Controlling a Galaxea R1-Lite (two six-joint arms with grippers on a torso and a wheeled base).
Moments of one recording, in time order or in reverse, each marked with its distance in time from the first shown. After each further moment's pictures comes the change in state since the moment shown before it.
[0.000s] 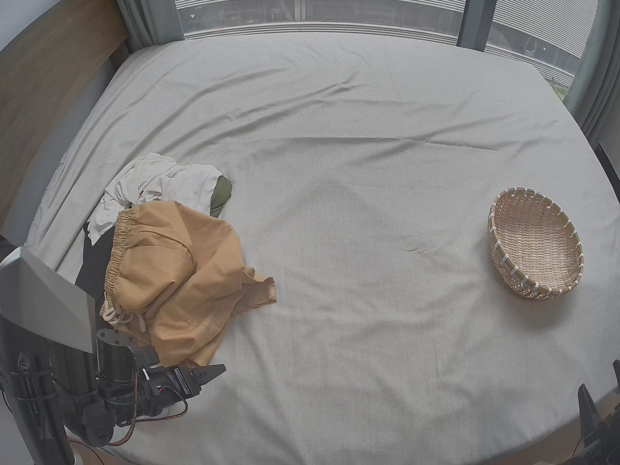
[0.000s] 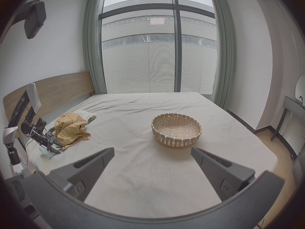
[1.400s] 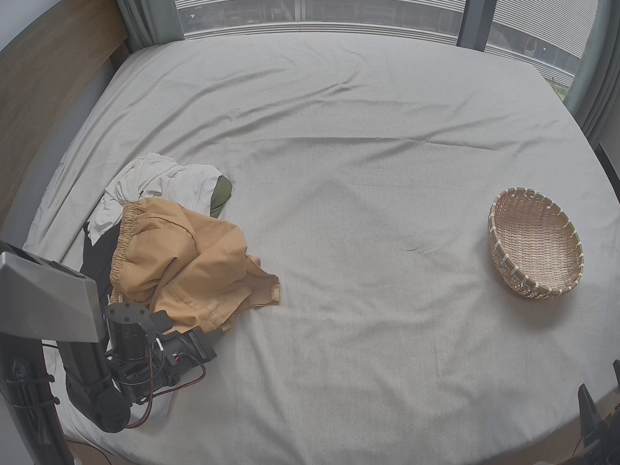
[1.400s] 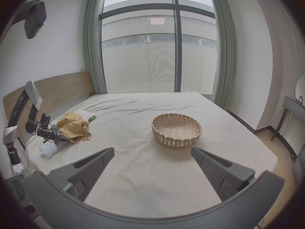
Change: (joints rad) left arm -0.097 -0.053 -0.216 0.003 0.085 -0.022; right arm 0.000 0.000 0.000 0.000 0.000 0.000
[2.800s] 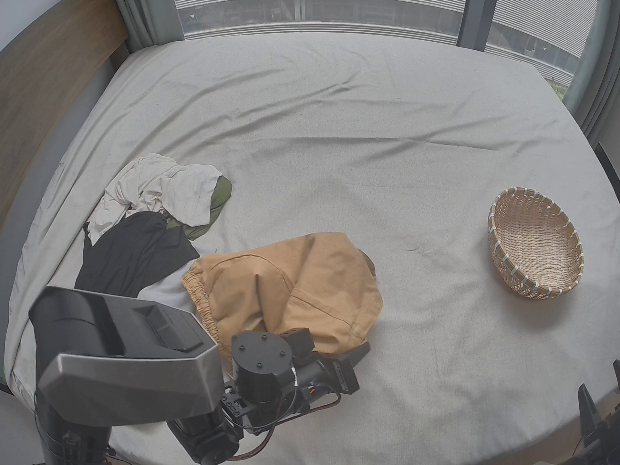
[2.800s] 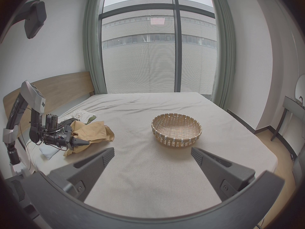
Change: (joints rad) left arm -0.492 0.162 -0.356 0.005 0.069 -0.001; right arm 0.000 0.000 0.000 0.000 0.000 -0.002
